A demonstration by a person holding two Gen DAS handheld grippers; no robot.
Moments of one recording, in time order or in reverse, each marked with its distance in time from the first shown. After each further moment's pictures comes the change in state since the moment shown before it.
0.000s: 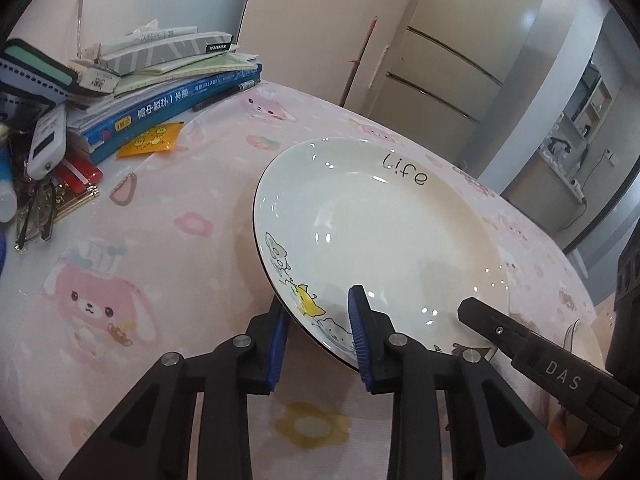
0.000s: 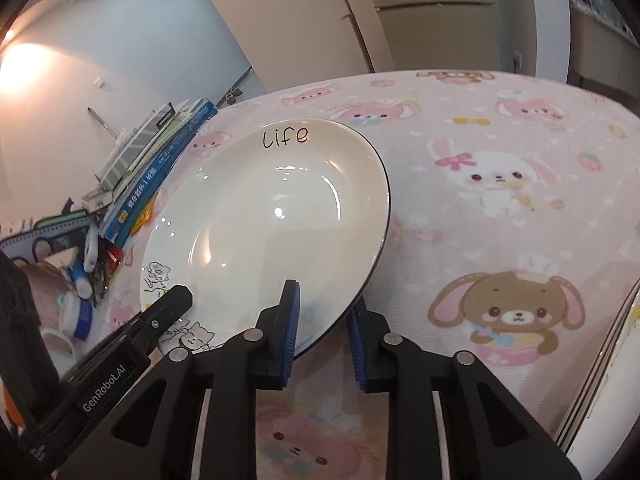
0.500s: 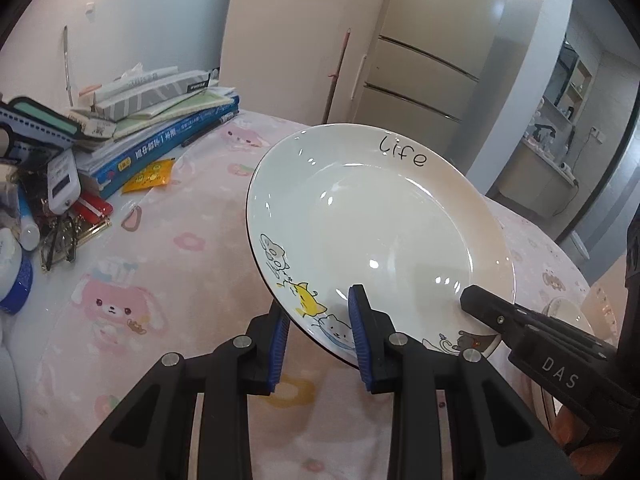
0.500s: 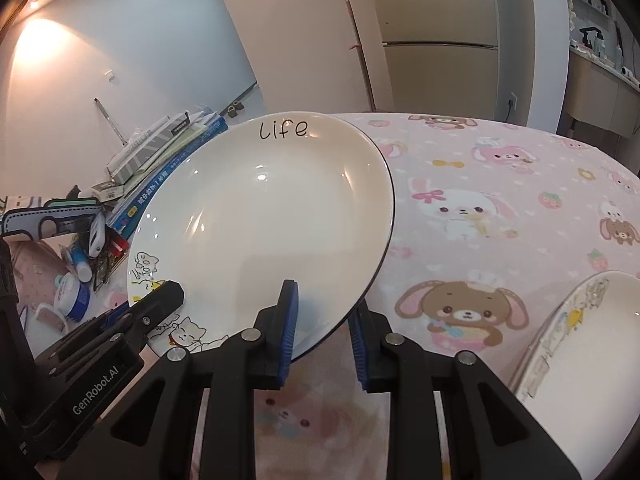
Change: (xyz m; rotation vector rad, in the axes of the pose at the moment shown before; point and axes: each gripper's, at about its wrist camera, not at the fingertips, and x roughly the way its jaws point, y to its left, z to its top) left arm -0.045 -0.028 -0.007 0.092 -0.053 -0.006; right arm -0.051 0.006 -0.009 -0.082 -0.088 -0.038
